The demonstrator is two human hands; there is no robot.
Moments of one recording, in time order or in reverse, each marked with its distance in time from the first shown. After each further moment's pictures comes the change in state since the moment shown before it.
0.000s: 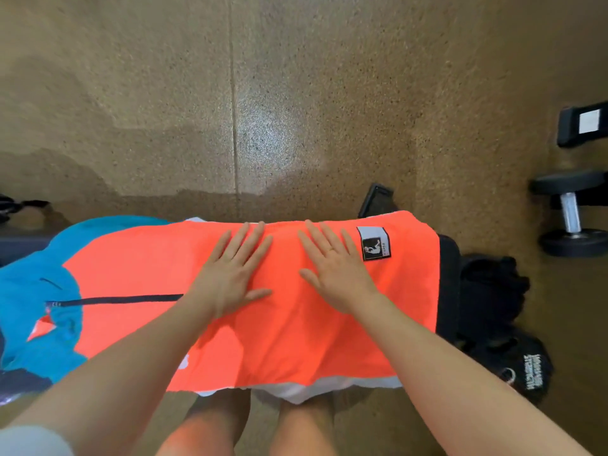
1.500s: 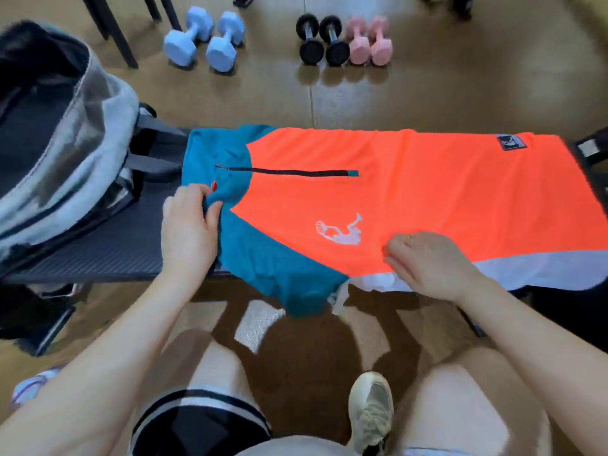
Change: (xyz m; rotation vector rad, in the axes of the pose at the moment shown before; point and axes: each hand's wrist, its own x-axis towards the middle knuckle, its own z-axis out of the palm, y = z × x) left_hand -0.276 -0.151 0.091 -0.294 0.945 -0.465; right_hand -0.088 -0.203 0.152 -0.399 0.636 -0.334
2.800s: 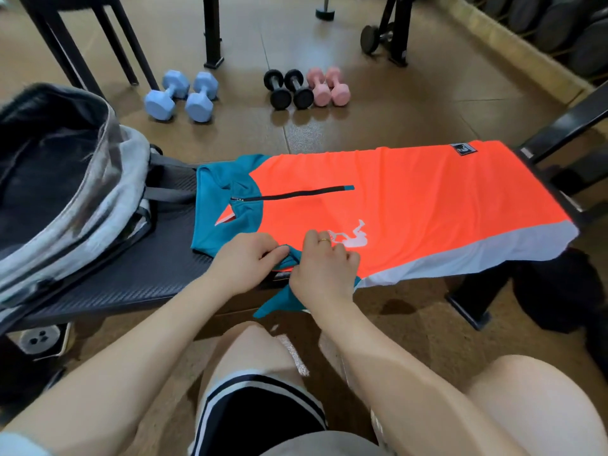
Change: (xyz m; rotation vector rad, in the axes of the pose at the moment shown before) left_hand -0.007 0.006 0.000 -0.198 -0.534 0.435; right_hand 0.109 -0.182 0.004 -0.023 0.010 0.902
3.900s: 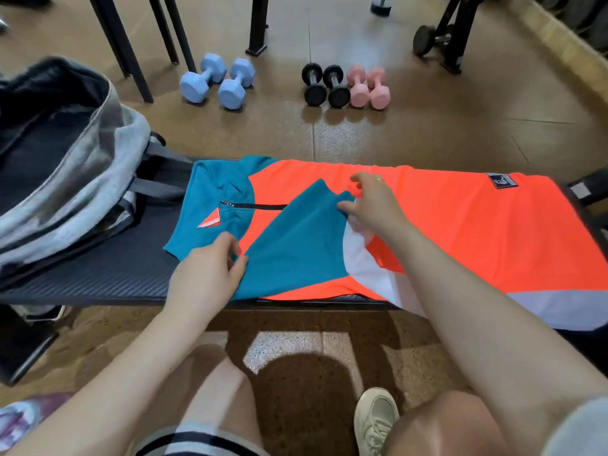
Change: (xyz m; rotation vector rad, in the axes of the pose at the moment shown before) left_hand -0.005 0.025 -0.001 0.196 0.212 -0.540; right_hand 0.182 0.099 0.009 0.496 -0.230 -0.204
